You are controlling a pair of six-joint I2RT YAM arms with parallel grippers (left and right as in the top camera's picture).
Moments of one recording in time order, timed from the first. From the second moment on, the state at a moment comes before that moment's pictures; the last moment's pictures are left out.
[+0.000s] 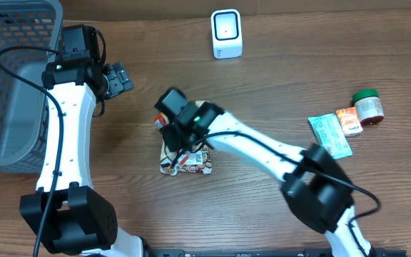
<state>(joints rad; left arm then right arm) 0.14 1.72 1.61 -1.02 -0.18 -0.36 0.89 2.14 1.79 -0.74 -0.15 0.40</state>
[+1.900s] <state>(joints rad) 0.14 1.72 1.61 -1.02 -0.18 -0.36 0.81 2.11 1.58 -0.66 -0.28 0.46</state>
